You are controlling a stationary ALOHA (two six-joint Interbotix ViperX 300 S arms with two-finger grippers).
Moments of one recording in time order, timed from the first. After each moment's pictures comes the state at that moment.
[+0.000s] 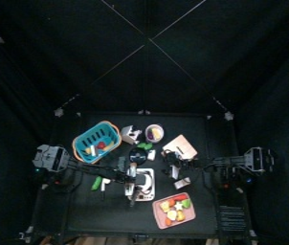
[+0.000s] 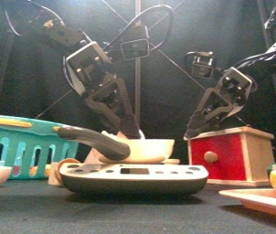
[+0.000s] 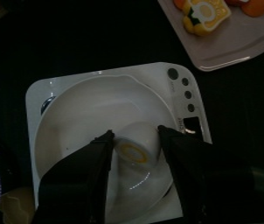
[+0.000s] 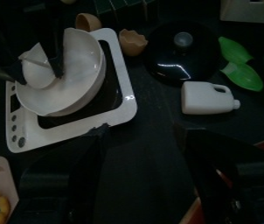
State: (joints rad) left arm -0.13 0.11 0.55 -0.03 0.17 0.02; right arm -0.17 -0.25 1.01 -0.35 -0.18 0.45
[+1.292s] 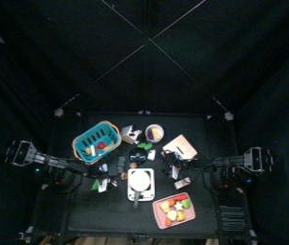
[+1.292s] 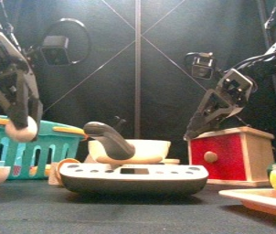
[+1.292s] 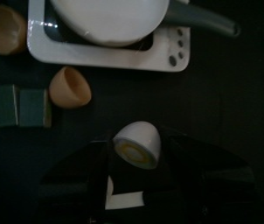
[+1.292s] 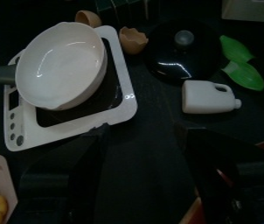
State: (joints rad) left arm -0.02 -0.35 1.04 -0.30 0.27 0.02; right arm -0.17 -0.23 1.00 -0.35 -0.18 0.45
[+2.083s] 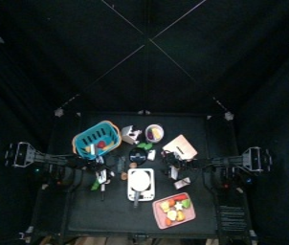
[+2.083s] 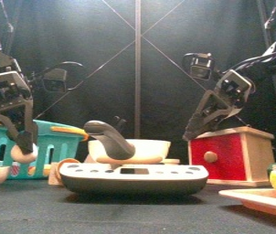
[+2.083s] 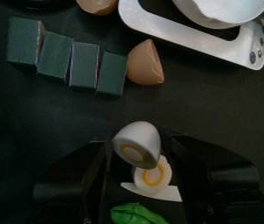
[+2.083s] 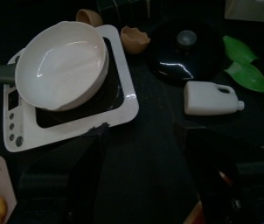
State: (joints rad) left arm 0.07 -0.34 1.09 -0.29 0.22 0.02; right arm -0.17 -0.23 1.00 -0.36 -0.19 0.44
